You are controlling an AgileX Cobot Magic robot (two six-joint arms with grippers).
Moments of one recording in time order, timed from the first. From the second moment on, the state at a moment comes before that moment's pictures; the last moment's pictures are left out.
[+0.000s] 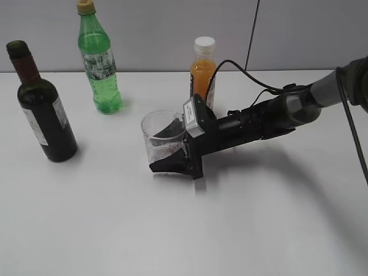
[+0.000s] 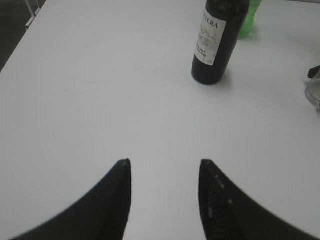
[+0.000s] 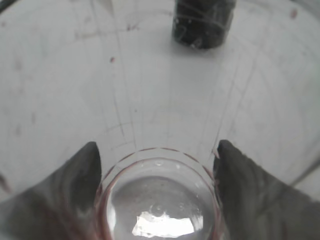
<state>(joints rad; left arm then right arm) 0.03 -0.01 -0.49 -0.05 1.08 -0.02 0.38 2.49 -1.45 -1.56 -1.18 0.65</state>
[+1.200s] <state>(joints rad) 0.03 -0.01 -0.49 -0.05 1.08 -0.02 0.36 2.52 -1.48 -1.65 -1.18 0.71</state>
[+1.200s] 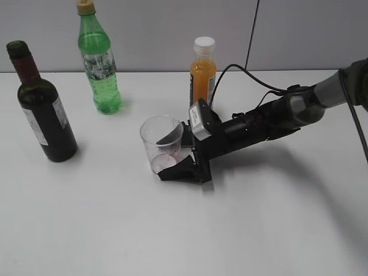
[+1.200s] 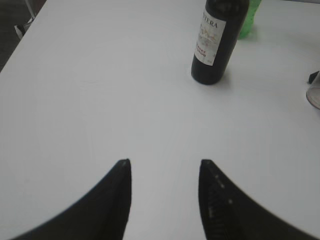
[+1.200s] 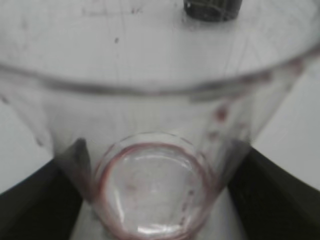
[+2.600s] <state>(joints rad) 0.03 -0.01 -0.49 -0.05 1.08 -0.02 0.20 2.00 -1.25 -1.52 -0.92 0.85</state>
